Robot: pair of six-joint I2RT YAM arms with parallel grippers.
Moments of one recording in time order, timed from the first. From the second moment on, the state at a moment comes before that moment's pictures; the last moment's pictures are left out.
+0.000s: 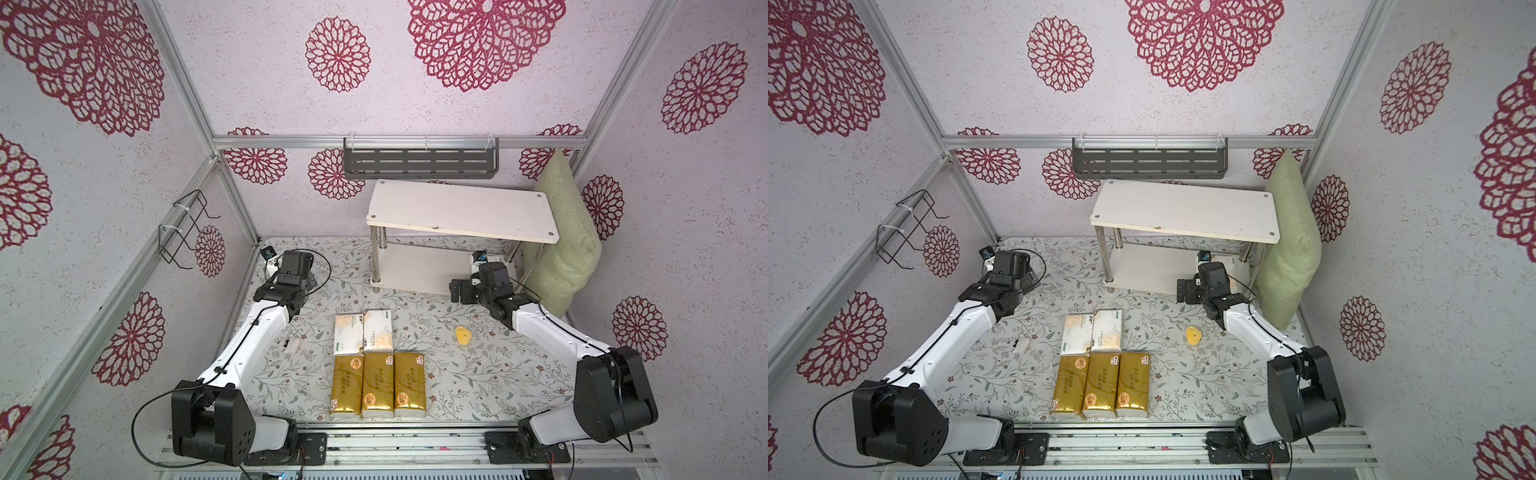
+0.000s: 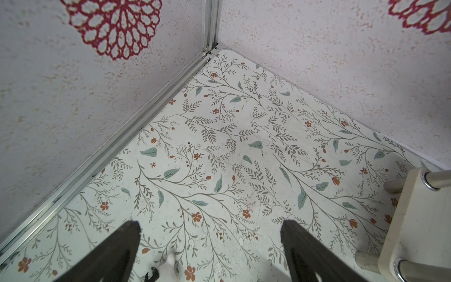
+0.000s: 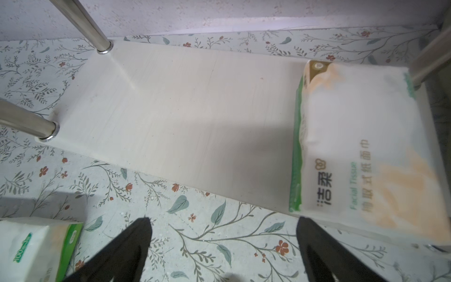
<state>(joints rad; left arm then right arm) -0.17 1.37 1.12 -0.58 -0.57 -0.63 0.35 1.45 0.95 -0.18 0.07 0.23</state>
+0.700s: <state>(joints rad) -0.17 1.37 1.11 -0.57 -0.57 -0.63 0.49 1.45 0.87 -0.13 0.07 0.31</state>
